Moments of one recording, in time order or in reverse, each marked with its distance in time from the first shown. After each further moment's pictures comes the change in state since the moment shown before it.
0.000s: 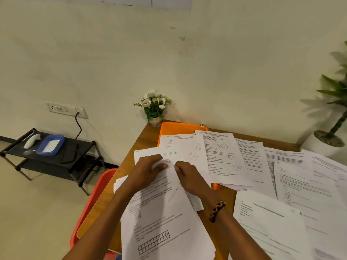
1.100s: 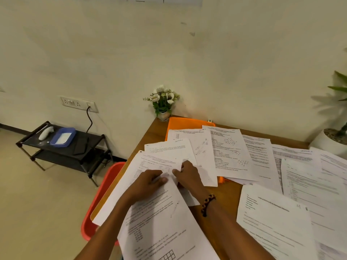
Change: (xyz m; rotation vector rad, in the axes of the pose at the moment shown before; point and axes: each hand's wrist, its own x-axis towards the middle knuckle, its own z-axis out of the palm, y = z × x) left_hand -0.065 -0.012 0.007 0.029 -0.157 -0.202; right_hand 0.002 -0.011 0.042 0.123 0.047 0.404
